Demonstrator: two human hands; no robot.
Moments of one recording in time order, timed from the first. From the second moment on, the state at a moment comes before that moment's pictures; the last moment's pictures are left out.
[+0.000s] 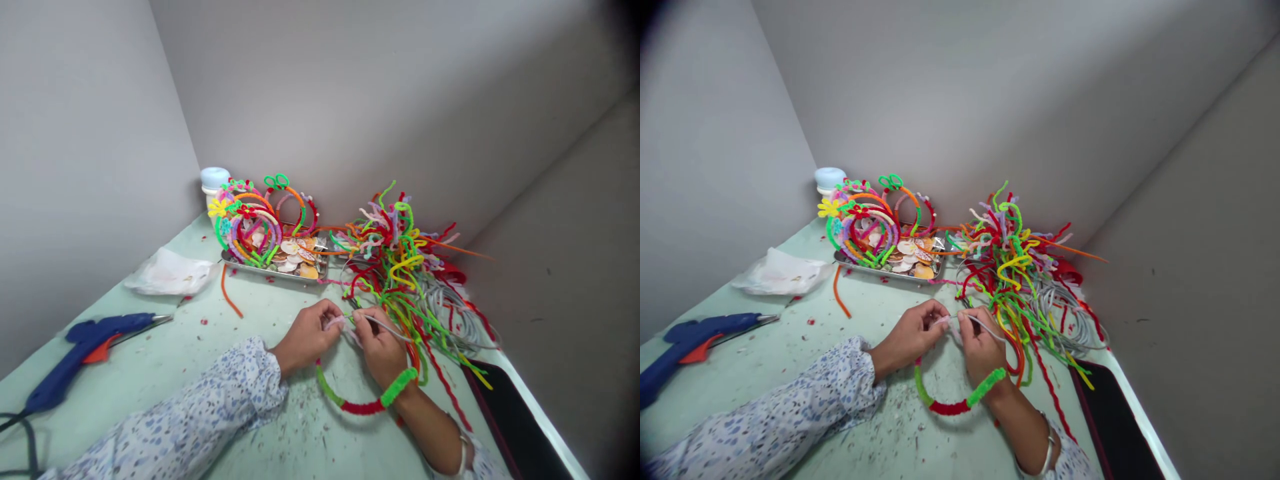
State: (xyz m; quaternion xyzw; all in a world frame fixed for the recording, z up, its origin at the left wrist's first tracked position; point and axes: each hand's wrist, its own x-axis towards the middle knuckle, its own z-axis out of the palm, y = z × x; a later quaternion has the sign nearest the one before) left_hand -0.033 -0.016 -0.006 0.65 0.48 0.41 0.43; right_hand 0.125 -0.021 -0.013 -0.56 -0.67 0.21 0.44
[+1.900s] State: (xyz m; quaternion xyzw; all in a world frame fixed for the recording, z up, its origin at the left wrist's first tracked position) left_hand -0.045 -0.001 -0.001 0.49 0.38 0.36 0.69; right_hand 0.123 -0.019 -0.017 -0.46 -0.74 0.21 0.45
